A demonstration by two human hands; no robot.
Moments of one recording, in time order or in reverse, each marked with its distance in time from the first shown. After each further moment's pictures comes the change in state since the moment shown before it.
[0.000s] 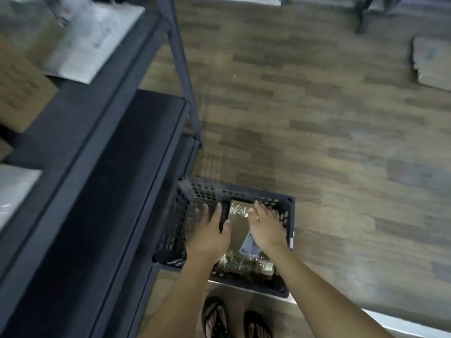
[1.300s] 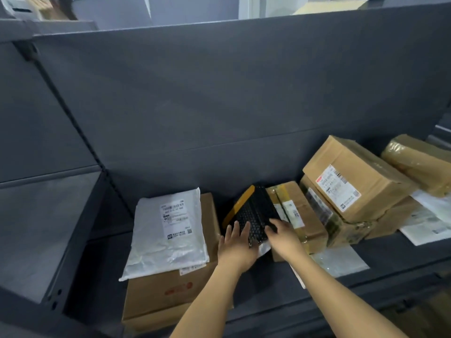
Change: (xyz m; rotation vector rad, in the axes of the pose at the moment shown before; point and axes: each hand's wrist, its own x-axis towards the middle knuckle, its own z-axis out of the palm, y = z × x) left_hand -0.395 -0.297 -0.240 -0.475 0.629 -0.638; right_hand -0.360 -0.427 0.154 -0.383 -0.387 -0.970
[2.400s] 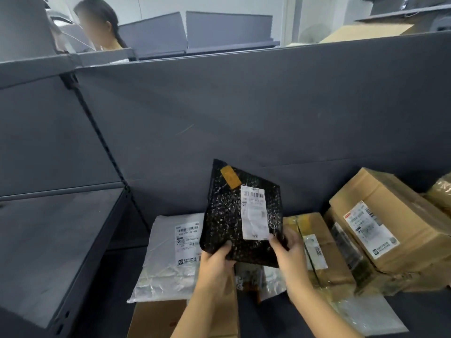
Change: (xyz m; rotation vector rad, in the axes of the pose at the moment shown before) left_hand -0.004 -0.021 -0.058 -1.764 0.409 -0.154; right_hand -0.008 -0.060 -0.015 0.804 0.110 -0.191
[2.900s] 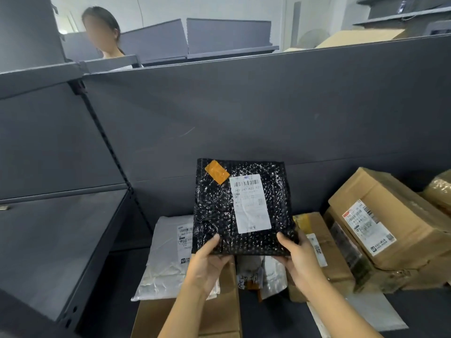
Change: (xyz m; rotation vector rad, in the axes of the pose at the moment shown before) left_hand -0.006 0.022 -0.021 -0.161 -0.148 -0.107; right_hand 0.005 -0.005 -0.021 0.470 -0.120 0.235
